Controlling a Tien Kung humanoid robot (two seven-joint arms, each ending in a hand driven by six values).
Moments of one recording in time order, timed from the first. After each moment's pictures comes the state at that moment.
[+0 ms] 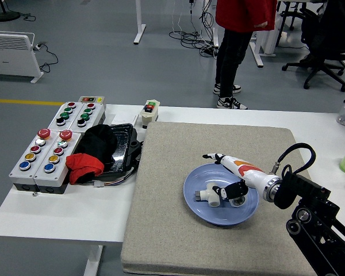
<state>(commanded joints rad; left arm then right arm) -0.14 0.12 -0.23 -0.26 0.29 0.14 0.15 0.59 -0.04 1.13 1.21 -1.96 0.28 -0.13</state>
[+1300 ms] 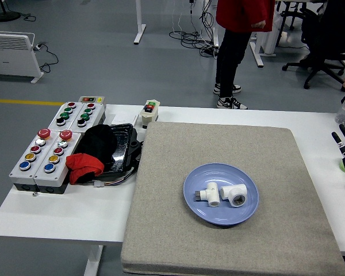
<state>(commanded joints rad) -0.14 0.12 -0.24 -0.26 0.30 0.14 0.15 0.39 0.00 1.76 1.27 -0.62 -0.13 -0.11</state>
